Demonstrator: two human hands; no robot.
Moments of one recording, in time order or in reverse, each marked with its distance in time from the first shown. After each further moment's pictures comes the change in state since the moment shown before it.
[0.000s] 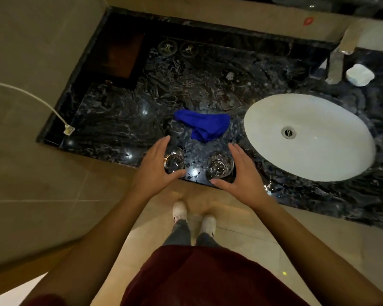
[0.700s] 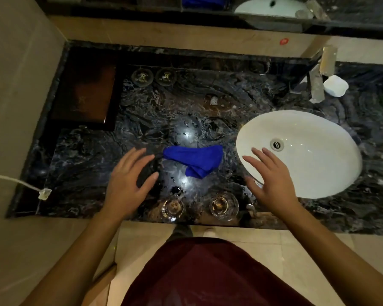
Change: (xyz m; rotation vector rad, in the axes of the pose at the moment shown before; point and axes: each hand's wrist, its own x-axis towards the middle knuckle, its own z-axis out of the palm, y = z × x) left_hand 0.112 -0.040 -0.074 0.078 0.013 0.248; right_hand 0.062 0.012 -0.068 -0.338 0.238 -0.017
